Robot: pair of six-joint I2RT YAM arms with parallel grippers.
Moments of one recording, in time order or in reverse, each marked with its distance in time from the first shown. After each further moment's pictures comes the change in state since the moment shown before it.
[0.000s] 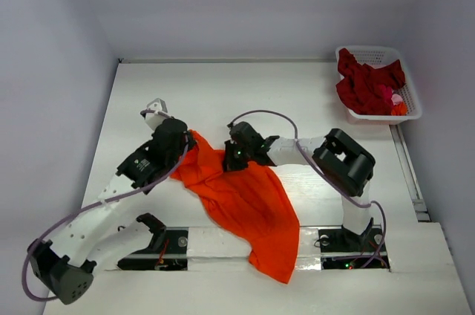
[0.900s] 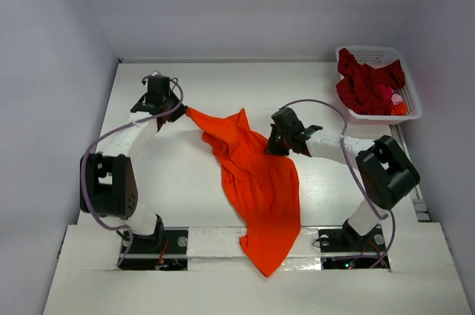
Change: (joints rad) left arm 0.534 0.634 0.192 0.286 0.523 0.195; right arm -0.273 -0.291 -0.211 -0.170 0.206 0.030
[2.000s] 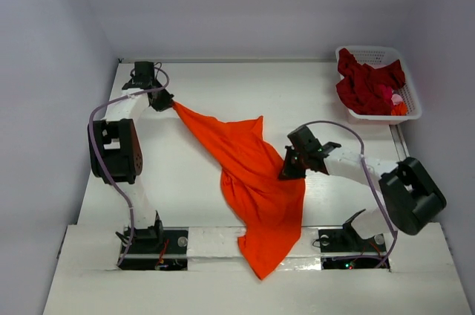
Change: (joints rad) left arm 0.177 0.357 0.330 -0.137 0.094 0.050; right arm -0.027 -0.223 -0.238 -0.140 -0.143 0.004
